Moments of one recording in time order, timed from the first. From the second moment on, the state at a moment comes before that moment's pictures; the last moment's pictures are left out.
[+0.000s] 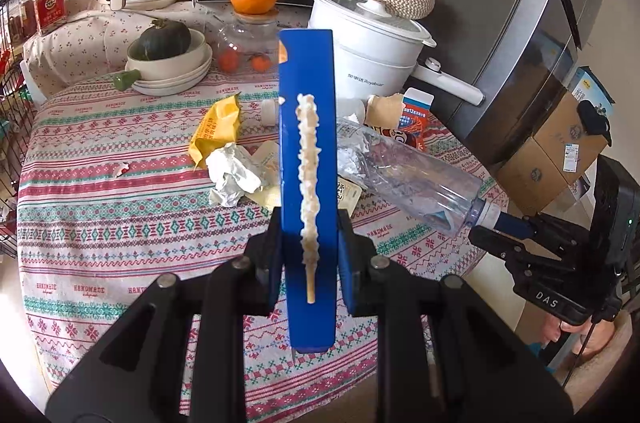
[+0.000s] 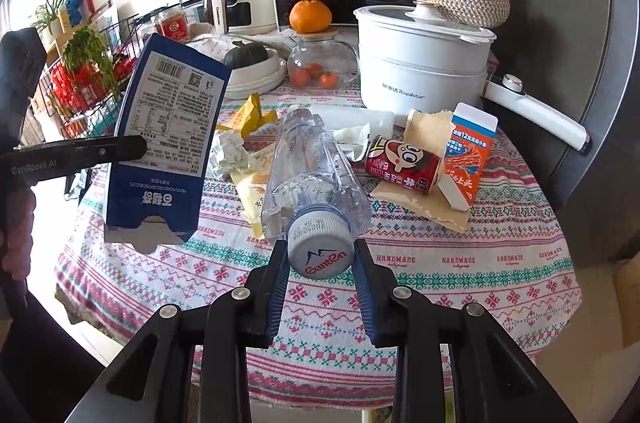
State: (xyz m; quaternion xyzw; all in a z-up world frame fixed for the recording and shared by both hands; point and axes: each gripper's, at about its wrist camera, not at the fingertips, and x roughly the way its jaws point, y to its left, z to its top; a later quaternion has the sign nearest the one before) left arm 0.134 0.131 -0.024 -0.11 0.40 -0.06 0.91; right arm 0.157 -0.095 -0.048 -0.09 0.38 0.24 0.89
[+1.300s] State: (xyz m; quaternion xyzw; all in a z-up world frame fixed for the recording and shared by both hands) left arm 0.107 -0.121 -0.051 -0.01 0.41 -0.31 0.86; right arm 0.019 -0.314 0.037 0.07 0.36 0.00 0.93
